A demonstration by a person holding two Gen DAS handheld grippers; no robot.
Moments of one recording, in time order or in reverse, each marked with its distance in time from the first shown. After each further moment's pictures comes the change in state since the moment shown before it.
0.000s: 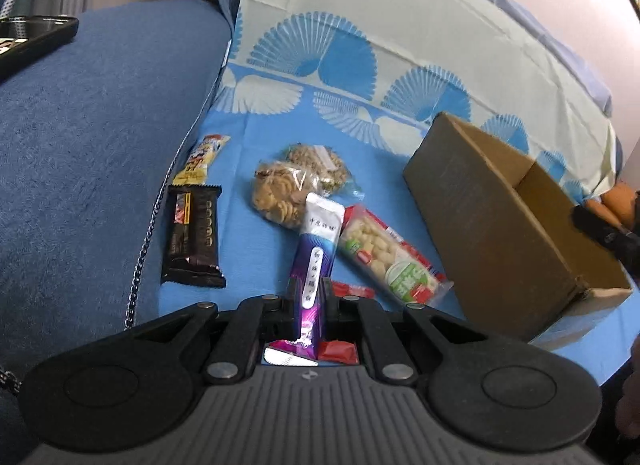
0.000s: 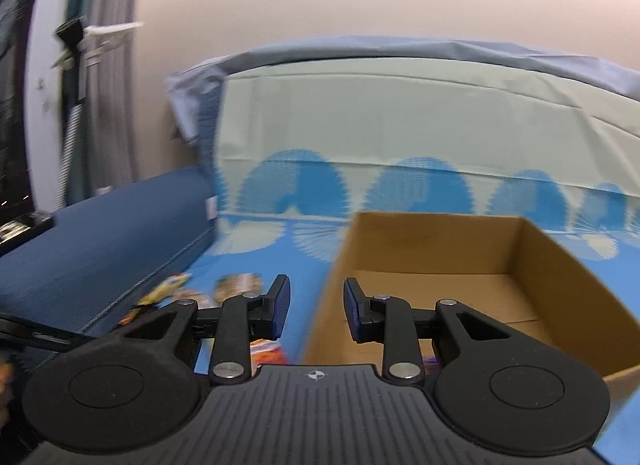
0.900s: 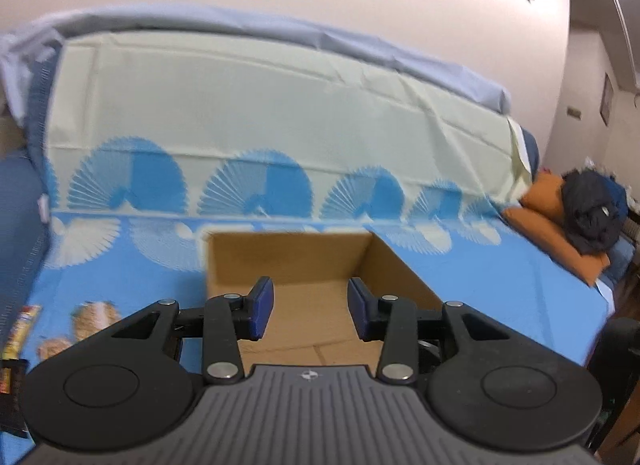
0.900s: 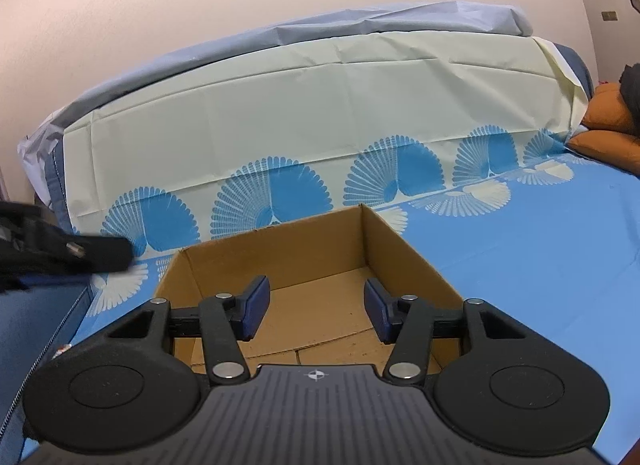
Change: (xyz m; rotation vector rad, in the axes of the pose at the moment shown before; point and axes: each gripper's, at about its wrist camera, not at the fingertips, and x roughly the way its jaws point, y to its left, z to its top) left arm 0.006 -0.270 0.078 0.238 -0.202 -0.157; right arm 0.004 -0.147 0.017 0.285 0.013 -0.331
